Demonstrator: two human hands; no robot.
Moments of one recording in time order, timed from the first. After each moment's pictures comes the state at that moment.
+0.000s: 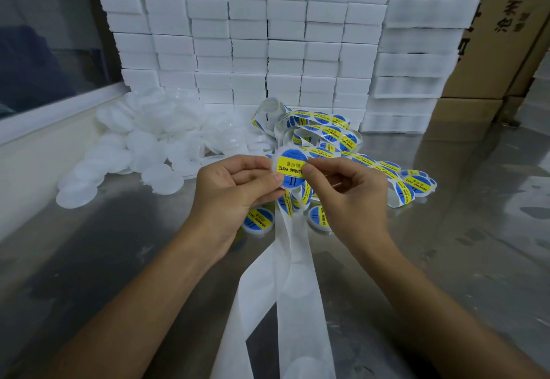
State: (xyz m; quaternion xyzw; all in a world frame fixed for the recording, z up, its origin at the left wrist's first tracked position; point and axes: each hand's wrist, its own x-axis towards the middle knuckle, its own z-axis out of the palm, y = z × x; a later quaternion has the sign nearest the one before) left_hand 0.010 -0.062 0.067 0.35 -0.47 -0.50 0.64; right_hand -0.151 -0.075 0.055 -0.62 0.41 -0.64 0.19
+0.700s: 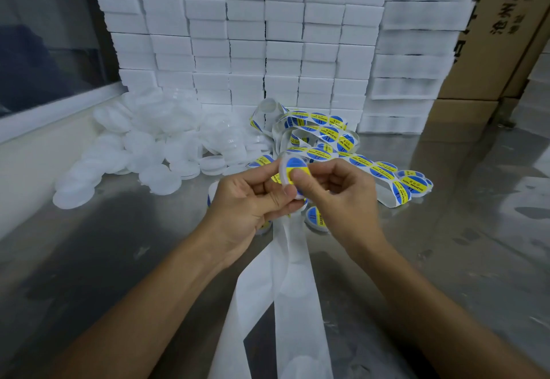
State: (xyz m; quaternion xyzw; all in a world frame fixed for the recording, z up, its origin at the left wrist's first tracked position) left_hand -0.003 -0.058 0.061 0.28 -0.49 -0.59 0.58; right_hand -0.152 -0.079 0.049 -0.60 0.37 -0.63 0.33
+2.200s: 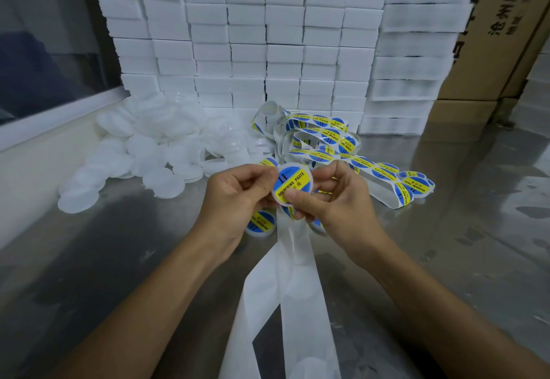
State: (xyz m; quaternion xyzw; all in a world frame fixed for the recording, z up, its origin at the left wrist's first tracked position) left_hand 0.010 -0.069 0.058 0.36 -0.49 -0.48 0.63; right_hand -0.147 -0.070 0.057 -0.58 0.36 -0.57 0.46
